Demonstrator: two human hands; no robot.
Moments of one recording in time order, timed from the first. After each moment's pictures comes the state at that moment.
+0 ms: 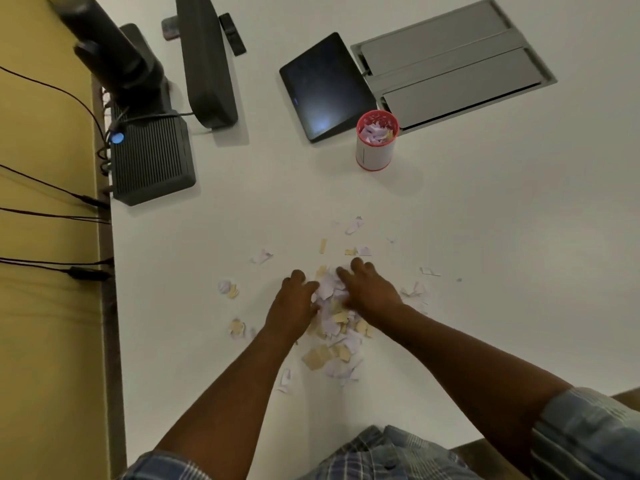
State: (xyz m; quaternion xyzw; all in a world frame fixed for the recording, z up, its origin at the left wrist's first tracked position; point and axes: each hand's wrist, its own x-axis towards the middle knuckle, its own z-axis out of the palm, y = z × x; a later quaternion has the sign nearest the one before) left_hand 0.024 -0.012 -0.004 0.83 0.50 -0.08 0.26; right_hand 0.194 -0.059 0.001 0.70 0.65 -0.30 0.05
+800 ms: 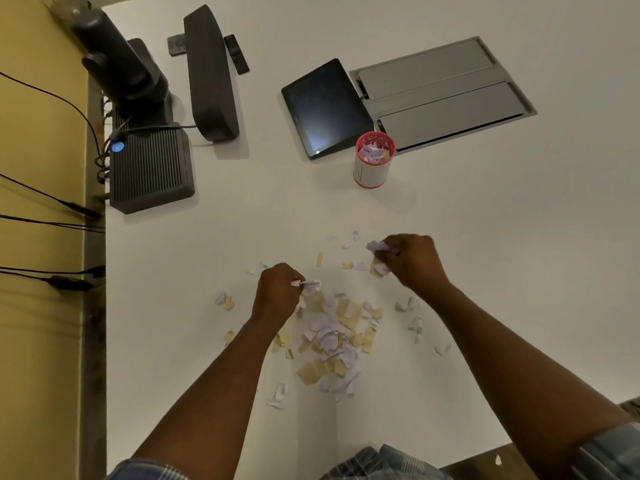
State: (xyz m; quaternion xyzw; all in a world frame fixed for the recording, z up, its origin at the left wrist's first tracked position) left_hand 0.026 0.028 0.022 0.75 0.56 0.14 0.33; right_hand 0.272 -0.040 0.057 0.75 0.51 -0.28 -0.31
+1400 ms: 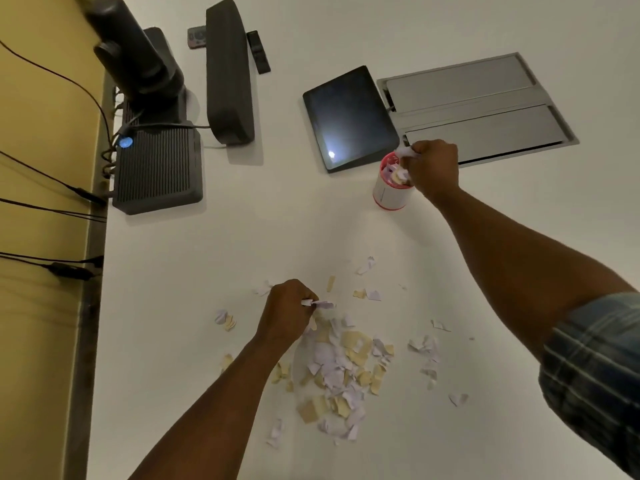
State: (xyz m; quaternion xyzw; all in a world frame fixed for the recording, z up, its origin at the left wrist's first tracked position) left_hand 0.036 0.048 0.018 0.73 0.55 0.12 0.39; right_hand 0.348 0.154 0.074 0.81 0.49 -0.16 -0.28
